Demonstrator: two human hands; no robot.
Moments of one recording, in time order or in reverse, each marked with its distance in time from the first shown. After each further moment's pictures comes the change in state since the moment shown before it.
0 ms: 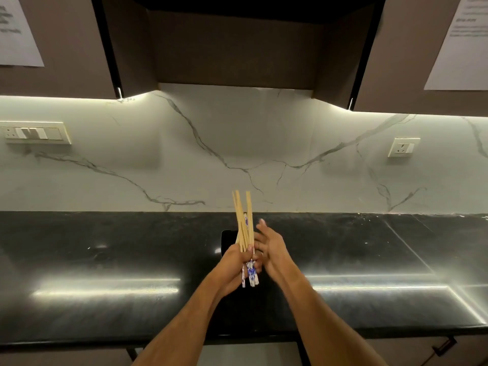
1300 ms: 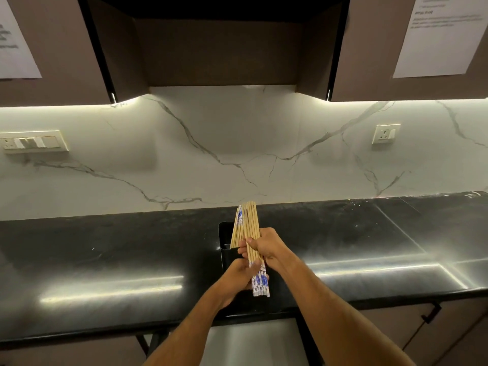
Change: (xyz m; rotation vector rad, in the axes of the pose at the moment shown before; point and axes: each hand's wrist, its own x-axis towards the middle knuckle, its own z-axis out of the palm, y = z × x) left_hand -0.062 -0.037 0.010 0.555 0.008 -0.042; right_hand -0.028 0.015 -0.015 -0.391 -0.033 -0.024
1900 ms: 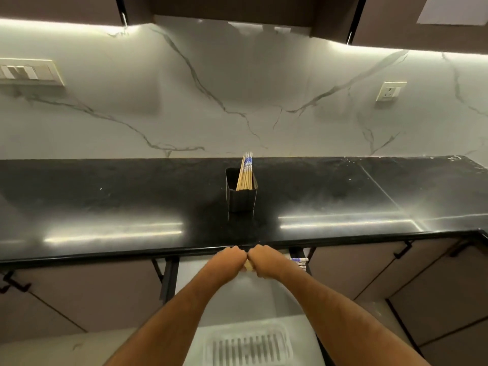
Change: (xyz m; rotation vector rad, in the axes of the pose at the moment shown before) left_hand -0.067 -0.089 -0.008 1.510 -0.148 -0.324; right_hand -0.112 0.128 0.056 -1.572 -0.345 -0.041
